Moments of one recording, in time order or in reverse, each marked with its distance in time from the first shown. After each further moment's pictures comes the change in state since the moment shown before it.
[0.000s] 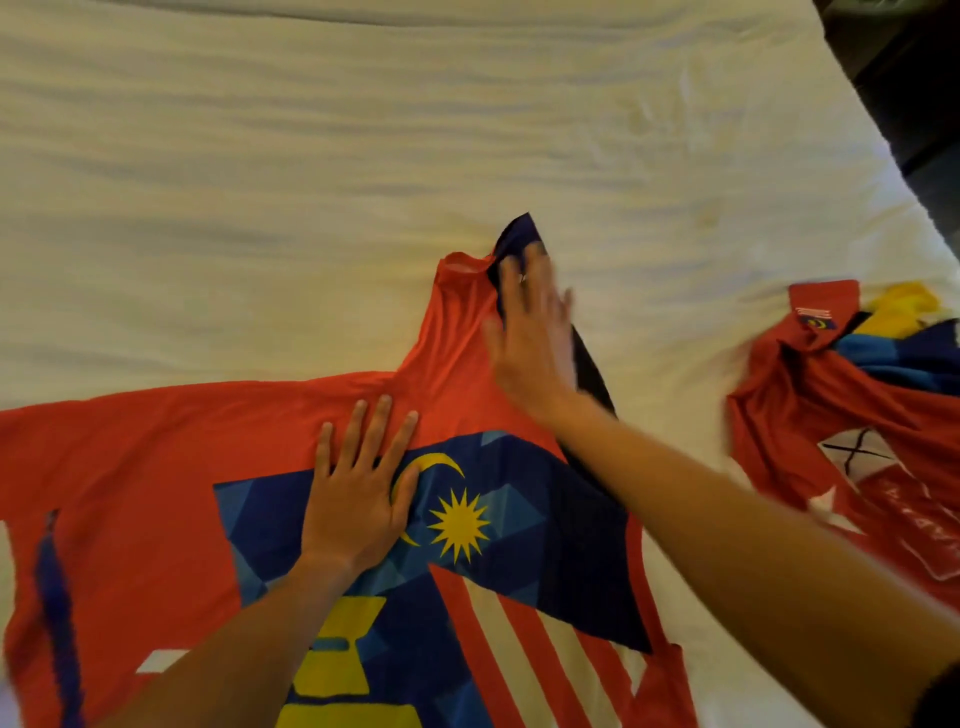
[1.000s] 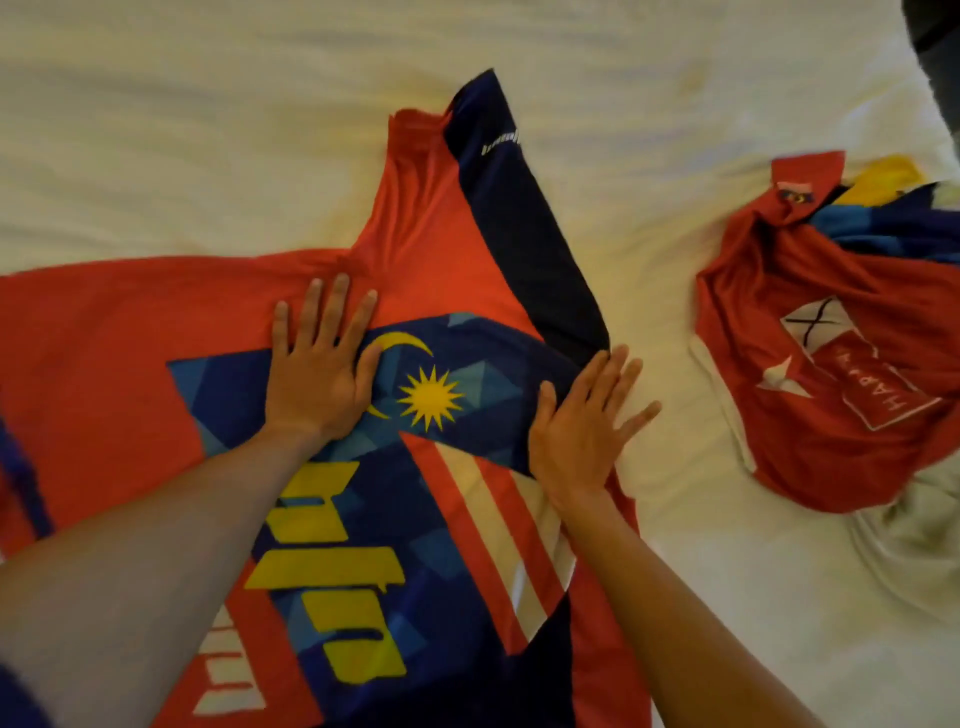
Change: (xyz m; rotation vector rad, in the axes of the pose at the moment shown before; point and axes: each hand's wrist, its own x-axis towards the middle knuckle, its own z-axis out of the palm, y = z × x) left_hand 0.006 0.000 0.005 0.008 0.011 -0.014; right_hand -0.217 0.041 0.003 -0.326 -0.130 0.579
